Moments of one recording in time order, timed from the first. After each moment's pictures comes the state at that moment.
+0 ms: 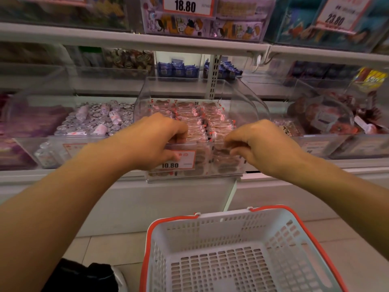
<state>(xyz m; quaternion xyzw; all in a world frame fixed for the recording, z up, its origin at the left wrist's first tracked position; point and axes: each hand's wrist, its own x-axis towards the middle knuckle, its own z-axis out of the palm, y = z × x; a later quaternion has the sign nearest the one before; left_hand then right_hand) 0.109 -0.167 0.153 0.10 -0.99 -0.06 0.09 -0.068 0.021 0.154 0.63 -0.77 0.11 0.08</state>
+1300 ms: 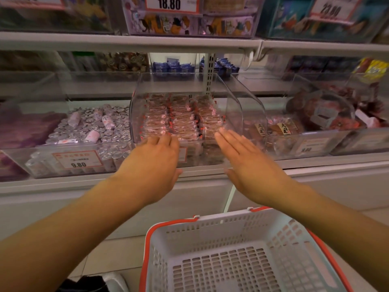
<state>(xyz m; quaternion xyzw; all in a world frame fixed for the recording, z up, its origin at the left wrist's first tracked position) 0.102 -0.135 0.115 0.22 -0.96 0.14 0.03 -0.071 0.026 0.093 0.59 -0.81 0.01 0.07</state>
